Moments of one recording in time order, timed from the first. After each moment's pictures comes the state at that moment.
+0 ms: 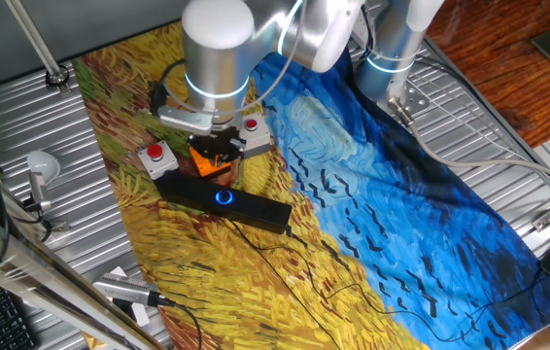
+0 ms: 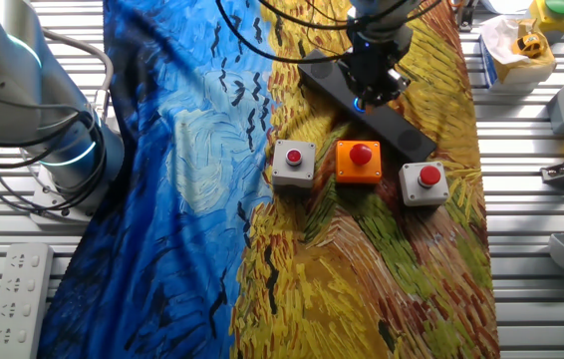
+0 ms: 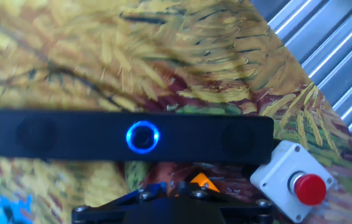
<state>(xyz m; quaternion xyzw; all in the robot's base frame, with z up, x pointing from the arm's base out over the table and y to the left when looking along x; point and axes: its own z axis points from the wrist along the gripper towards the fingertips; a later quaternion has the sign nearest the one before) 0.509 0.066 0.127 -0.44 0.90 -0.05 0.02</state>
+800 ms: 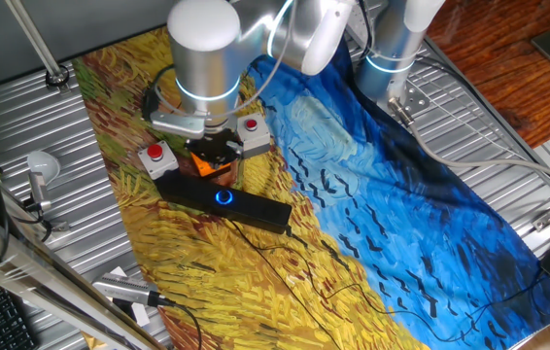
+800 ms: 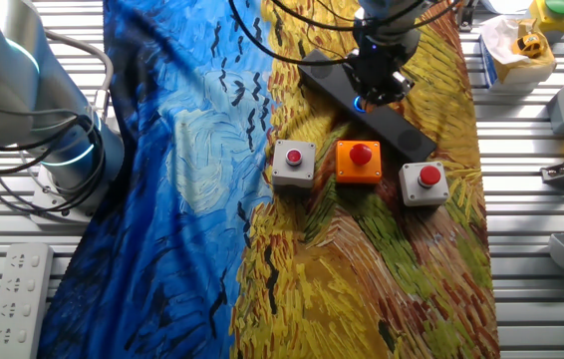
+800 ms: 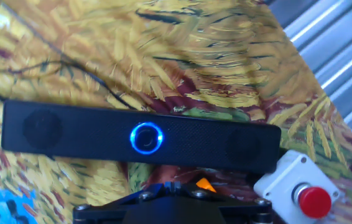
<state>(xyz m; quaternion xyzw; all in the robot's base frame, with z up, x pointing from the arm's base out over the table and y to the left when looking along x) 0.512 0.072 0.125 -0.40 0.91 -0.04 0.01</state>
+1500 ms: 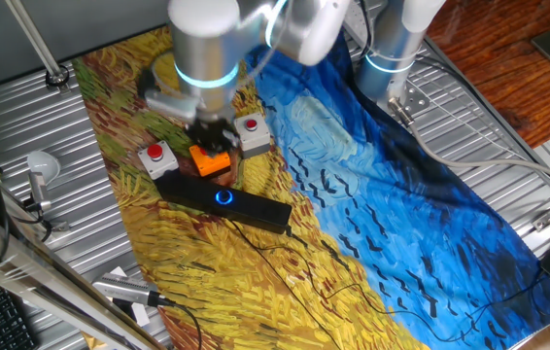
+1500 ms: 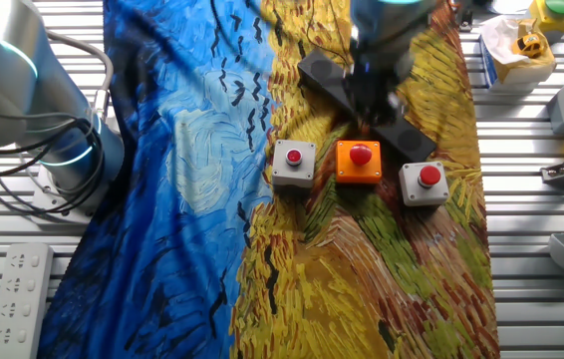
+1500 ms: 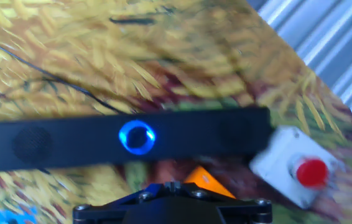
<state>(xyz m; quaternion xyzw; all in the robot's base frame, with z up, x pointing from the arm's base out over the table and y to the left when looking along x) 0.498 -0.005 0.125 -0.37 0.93 -0.04 0.02</state>
